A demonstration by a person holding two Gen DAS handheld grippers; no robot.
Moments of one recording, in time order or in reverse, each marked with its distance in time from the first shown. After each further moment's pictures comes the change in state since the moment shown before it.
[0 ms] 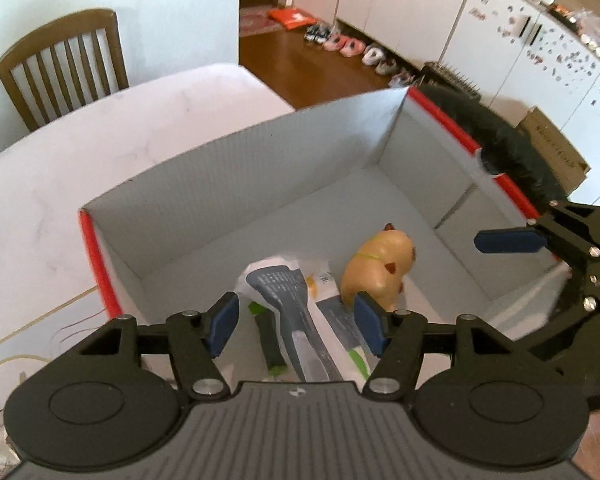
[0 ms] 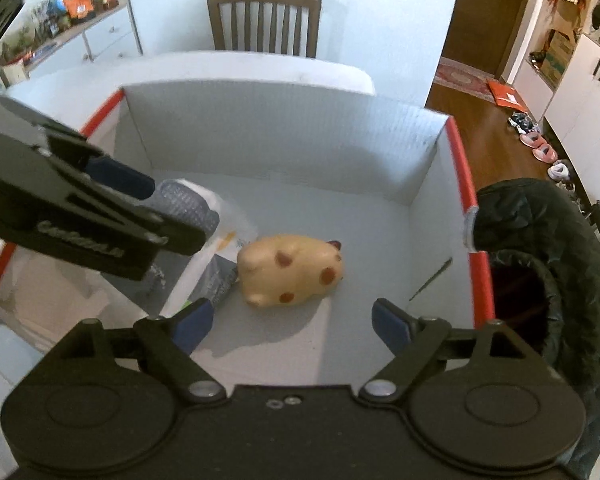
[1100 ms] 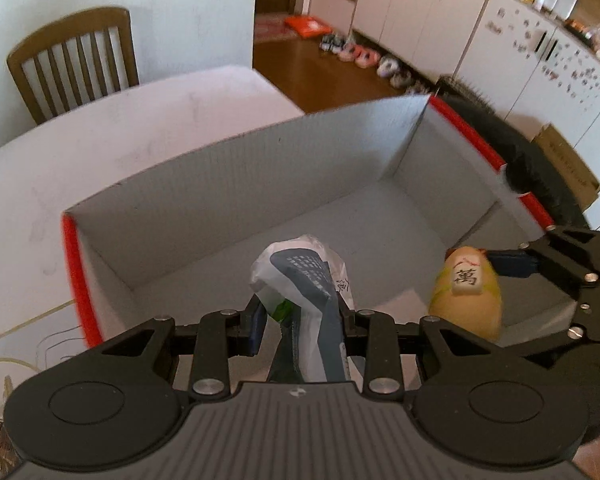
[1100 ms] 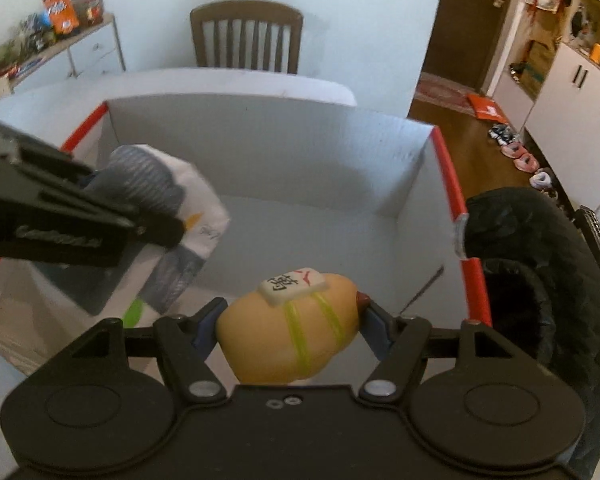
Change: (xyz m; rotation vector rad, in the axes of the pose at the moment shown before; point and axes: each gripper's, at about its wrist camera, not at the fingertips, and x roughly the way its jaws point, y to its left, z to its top) left arm 0.043 0.000 0.013 -0.049 0.001 0.041; right arm 0.016 0.001 -0.001 0.009 -0.046 -0.064
